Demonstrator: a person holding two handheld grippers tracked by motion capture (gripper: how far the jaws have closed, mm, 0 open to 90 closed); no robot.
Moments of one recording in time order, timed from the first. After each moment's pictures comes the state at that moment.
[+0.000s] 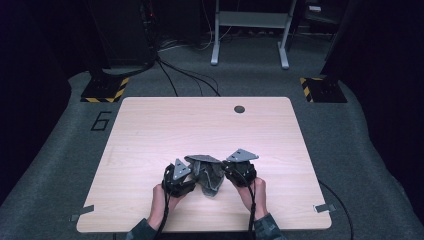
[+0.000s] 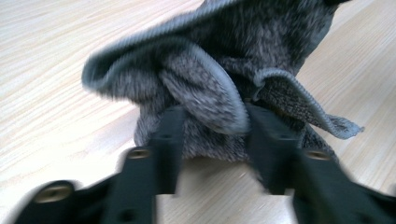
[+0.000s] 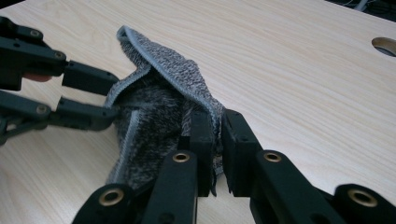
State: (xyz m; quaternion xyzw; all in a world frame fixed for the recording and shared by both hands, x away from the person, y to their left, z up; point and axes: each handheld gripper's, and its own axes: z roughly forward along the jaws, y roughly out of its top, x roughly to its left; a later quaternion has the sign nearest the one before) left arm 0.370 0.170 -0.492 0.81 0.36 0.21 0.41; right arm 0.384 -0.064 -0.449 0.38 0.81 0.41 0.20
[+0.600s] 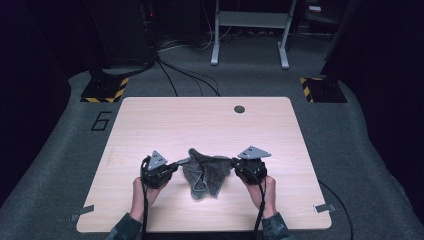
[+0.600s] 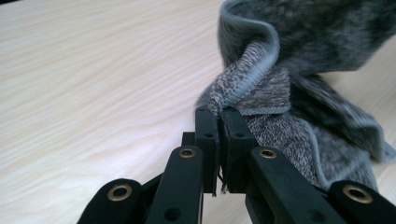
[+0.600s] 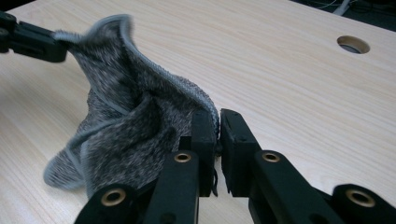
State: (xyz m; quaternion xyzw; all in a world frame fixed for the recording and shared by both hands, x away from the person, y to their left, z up) left arm 0.387 0.237 -0.475 0.79 0.39 0.21 0.42; right arm 0.385 -0.092 -0.437 0.39 0.80 0.41 0.21
